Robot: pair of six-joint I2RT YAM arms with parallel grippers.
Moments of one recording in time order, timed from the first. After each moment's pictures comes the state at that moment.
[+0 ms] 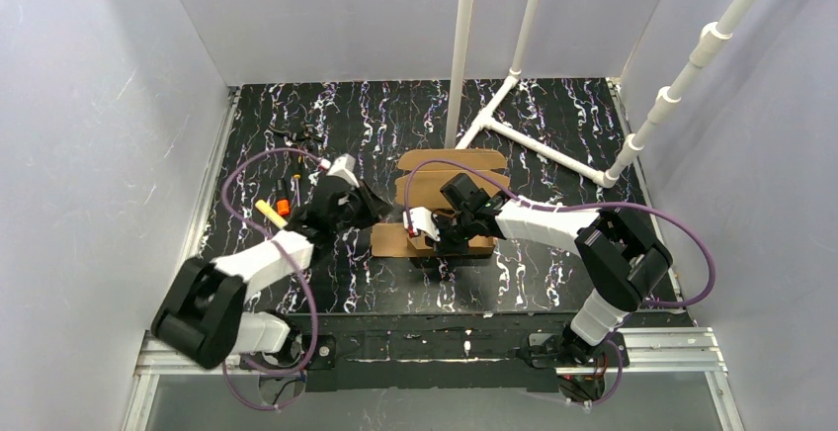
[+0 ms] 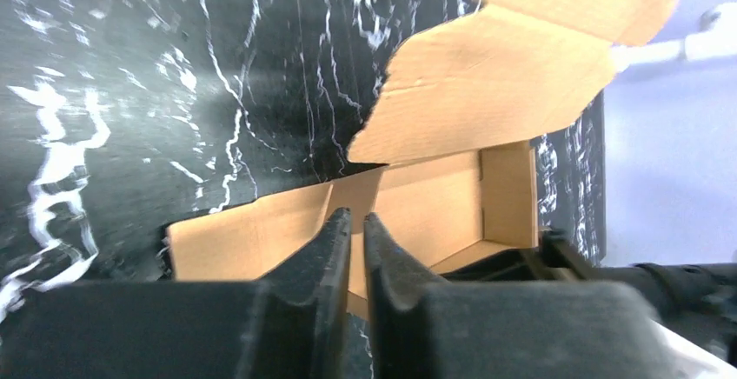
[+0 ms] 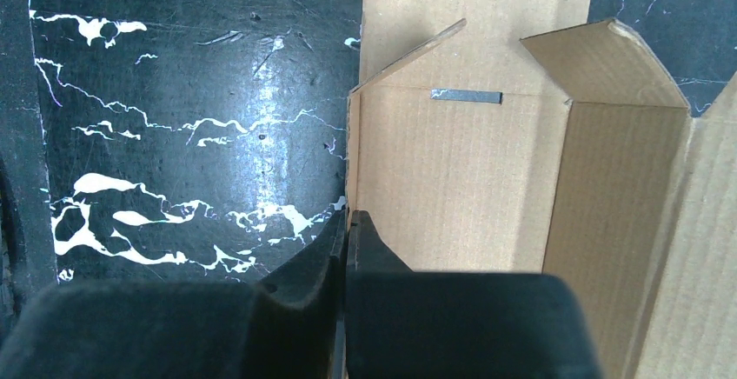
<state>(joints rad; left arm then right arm) -0.50 1.36 0.53 0.30 0.16 -0.80 0.82 1.64 0.94 -0.35 -0.49 -0.76</state>
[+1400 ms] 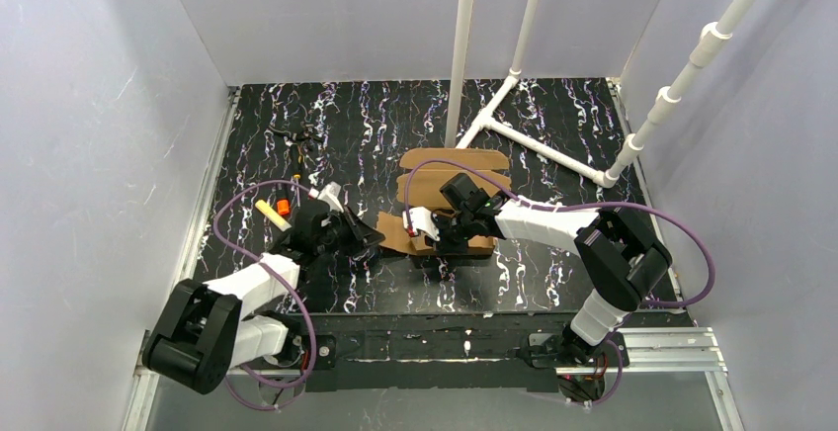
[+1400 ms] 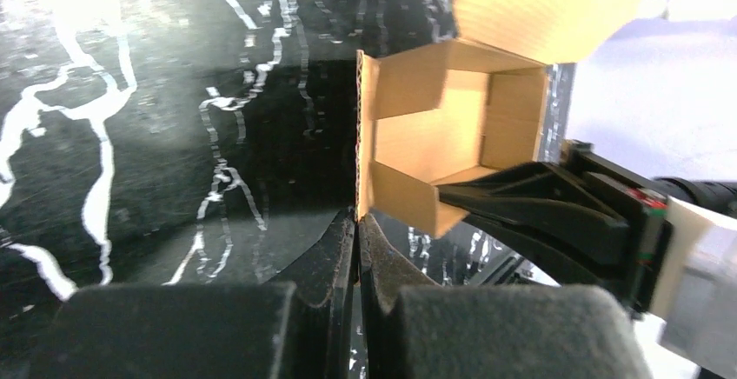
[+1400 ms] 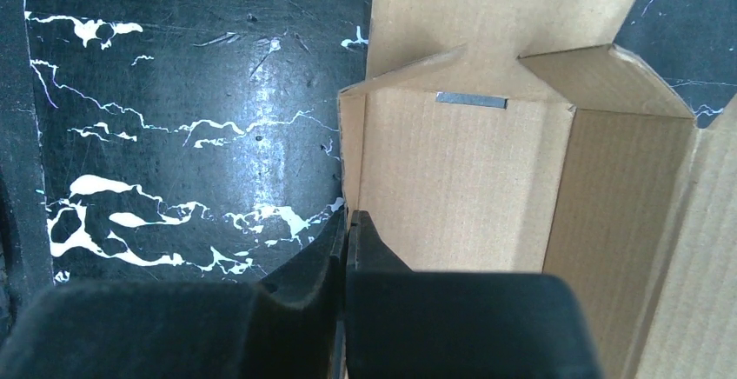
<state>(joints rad) -0.38 1.19 0.32 0.26 0.35 -0.89 0.82 1.65 0.94 -0.34 -0.48 -0.76</state>
